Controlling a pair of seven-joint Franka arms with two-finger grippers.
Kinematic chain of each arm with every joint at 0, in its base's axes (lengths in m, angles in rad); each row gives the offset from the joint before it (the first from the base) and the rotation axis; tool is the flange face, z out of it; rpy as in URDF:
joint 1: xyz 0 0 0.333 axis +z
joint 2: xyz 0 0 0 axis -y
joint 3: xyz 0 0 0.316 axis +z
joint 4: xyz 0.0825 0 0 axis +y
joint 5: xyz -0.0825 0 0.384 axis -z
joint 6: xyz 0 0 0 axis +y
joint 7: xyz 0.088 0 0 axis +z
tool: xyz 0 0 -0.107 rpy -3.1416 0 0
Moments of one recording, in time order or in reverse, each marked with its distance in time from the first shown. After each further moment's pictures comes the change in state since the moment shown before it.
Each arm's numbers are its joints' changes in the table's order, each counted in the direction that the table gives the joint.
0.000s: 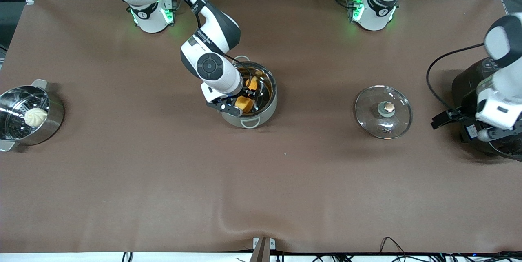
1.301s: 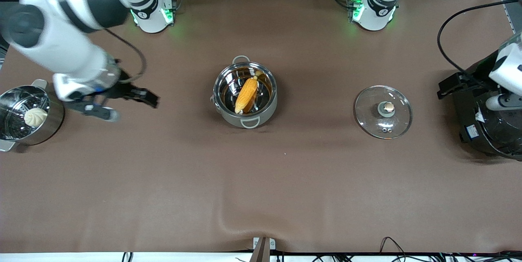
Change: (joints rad) left arm 0.047 0.079 -0.113 -0.154 -0.002 0.278 -0.129; right arm -0.251 0.395 -0.270 -0.127 0.000 0.423 0.554
